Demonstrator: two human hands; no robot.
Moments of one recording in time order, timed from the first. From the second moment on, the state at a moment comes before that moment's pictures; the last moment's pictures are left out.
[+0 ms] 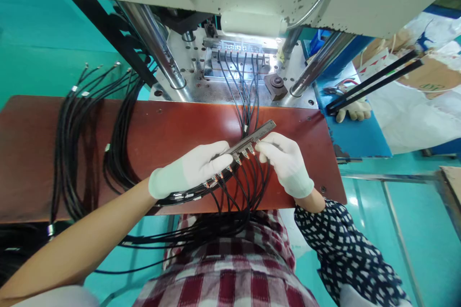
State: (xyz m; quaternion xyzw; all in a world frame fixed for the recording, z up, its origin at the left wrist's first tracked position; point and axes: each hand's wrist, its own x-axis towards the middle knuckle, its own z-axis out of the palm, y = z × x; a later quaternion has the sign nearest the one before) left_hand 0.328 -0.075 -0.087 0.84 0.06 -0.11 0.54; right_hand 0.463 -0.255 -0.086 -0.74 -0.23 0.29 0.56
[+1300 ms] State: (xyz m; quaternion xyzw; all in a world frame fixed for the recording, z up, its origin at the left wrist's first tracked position) left_hand 0.327 -0.079 -0.096 0.84 0.07 -0.05 0.54; right_hand 0.438 -0.267 -0.088 -0.85 -0.45 -0.20 0.20
